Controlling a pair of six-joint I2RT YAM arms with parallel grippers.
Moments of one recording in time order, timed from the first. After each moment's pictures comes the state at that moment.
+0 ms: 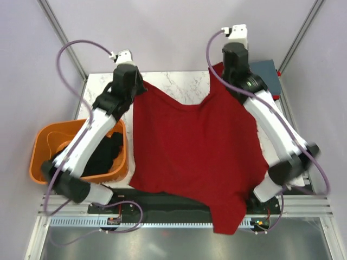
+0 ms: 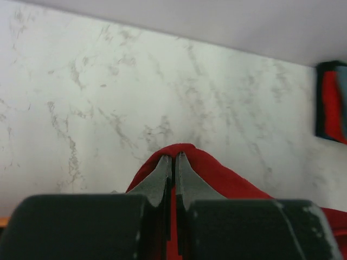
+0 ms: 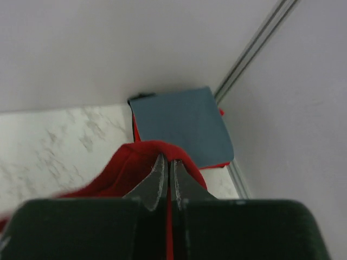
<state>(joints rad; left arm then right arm) -0.51 1.35 1.51 -0.49 -0.43 -0.40 0.52 1.52 1.82 -0.41 0.85 -0.13</state>
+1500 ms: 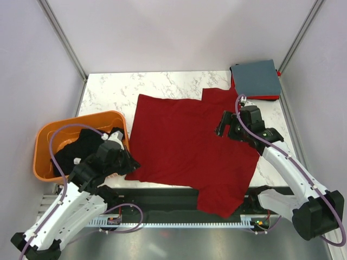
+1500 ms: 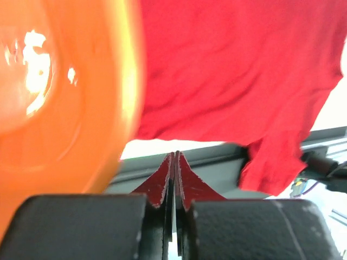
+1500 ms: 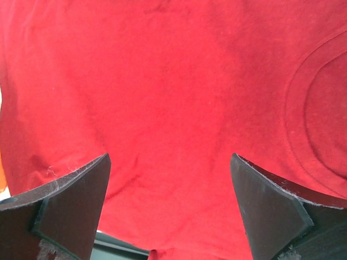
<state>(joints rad) -0.58 0.56 0.68 -0.90 -0.01 -0.83 0.32 1.07 0.87 -0.55 -0.03 0.54</state>
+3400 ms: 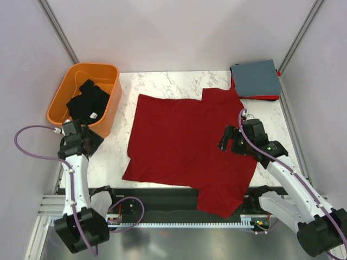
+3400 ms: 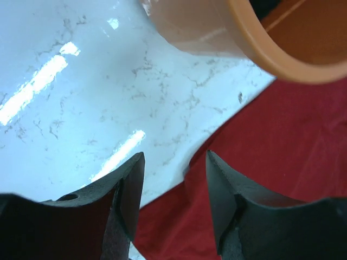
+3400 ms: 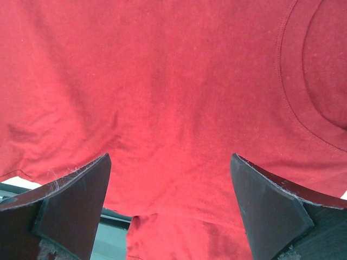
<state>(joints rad) 0.31 0.88 0.78 -0.75 0.01 -0.61 0.35 0.90 0.73 -0.65 -0.05 0.54</state>
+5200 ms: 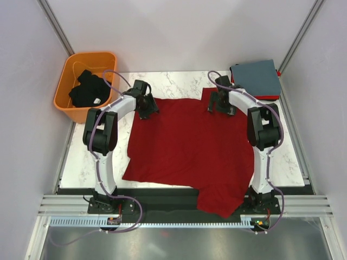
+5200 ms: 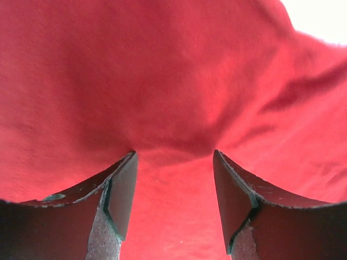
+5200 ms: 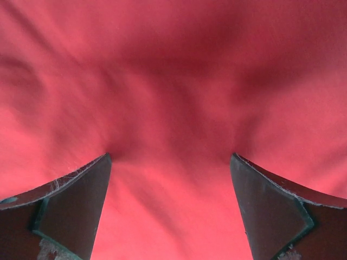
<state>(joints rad) -0.26 2.08 1.50 -0.47 0.08 -0.66 0.24 2.15 1.64 -0.65 0.18 0.44</state>
